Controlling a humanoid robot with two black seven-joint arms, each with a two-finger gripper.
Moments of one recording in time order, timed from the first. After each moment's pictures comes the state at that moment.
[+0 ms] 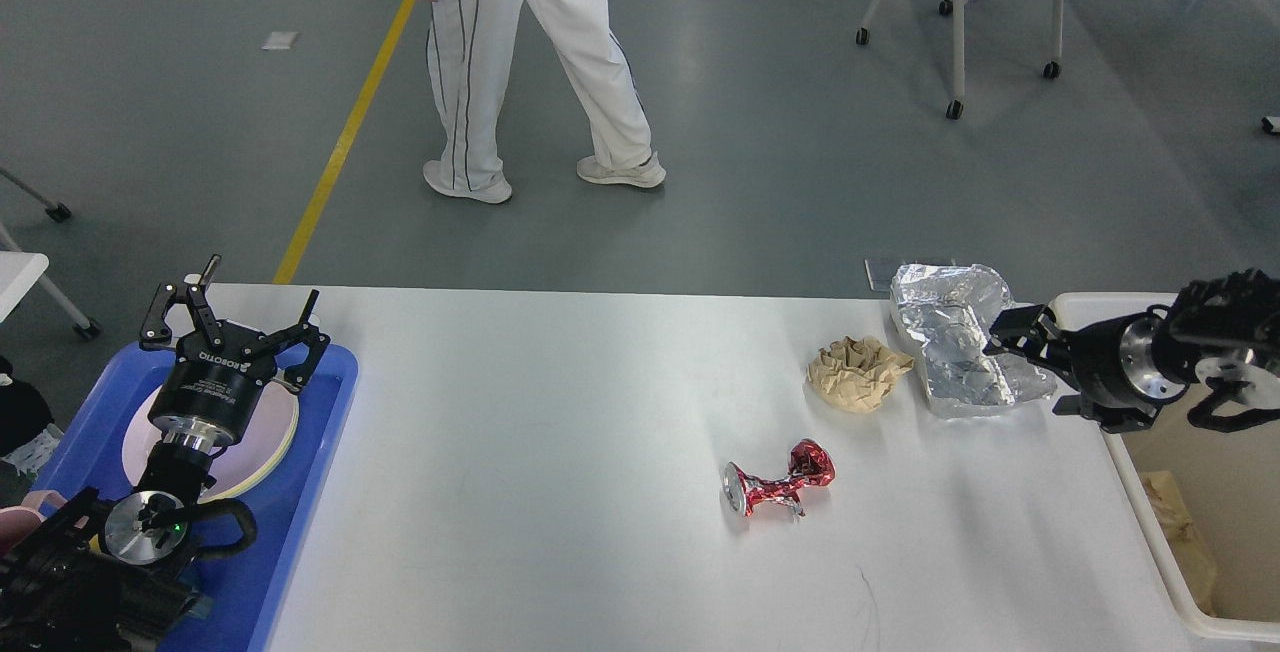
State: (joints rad) left arm -0.48 0.25 -1.18 -0.41 -0.11 -0.81 -0.15; right arm 1.36 -0.57 -1.03 0.90 0.06 0.30 0.09
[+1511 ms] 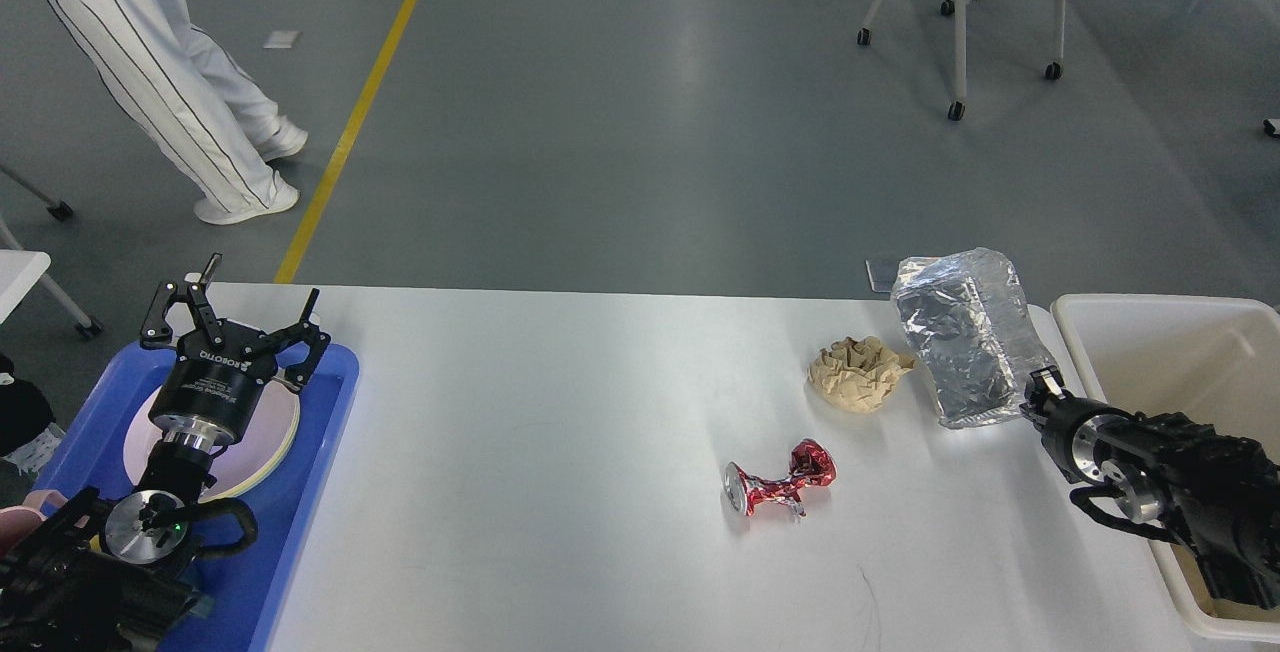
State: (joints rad) left arm -0.48 0.25 -1.18 -0.41 -0.12 -0.81 -0.15; right arm 0.81 -0.36 -0.53 0.39 0.27 0.00 0.07
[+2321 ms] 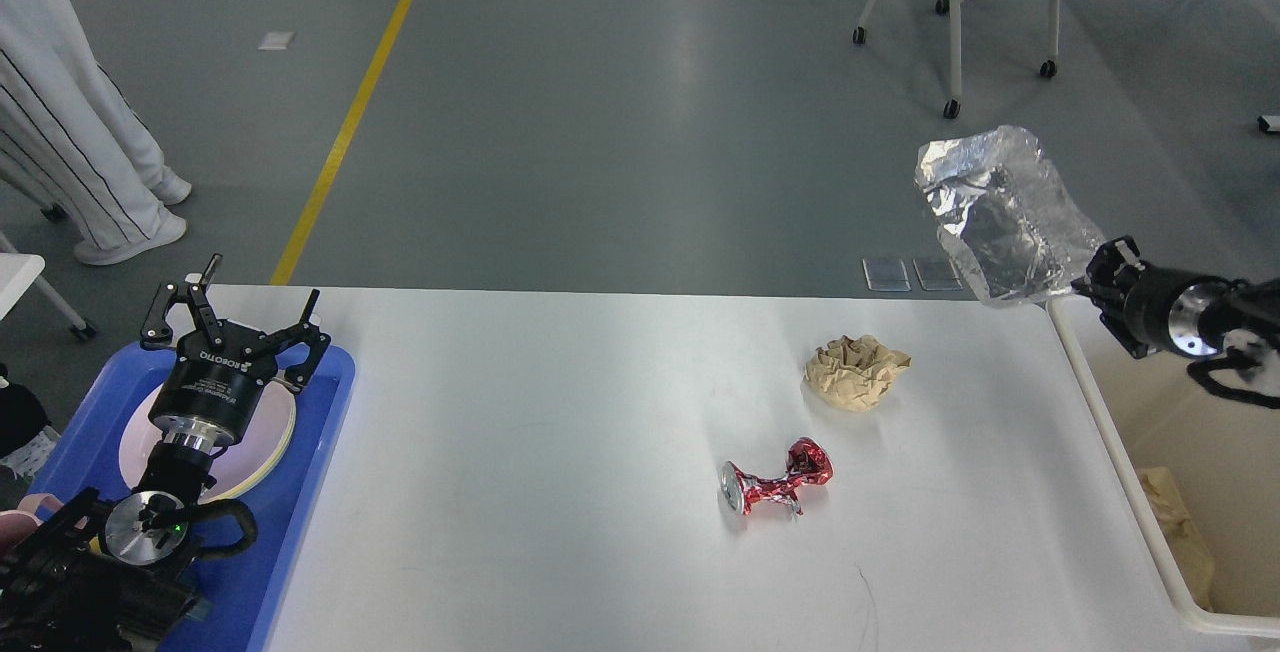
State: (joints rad) left arm -0.48 0.25 -1.18 -0.41 -0.11 -0.81 -0.15; right arm 1.13 -0.60 -0.57 0.52 0.22 0.28 0.06
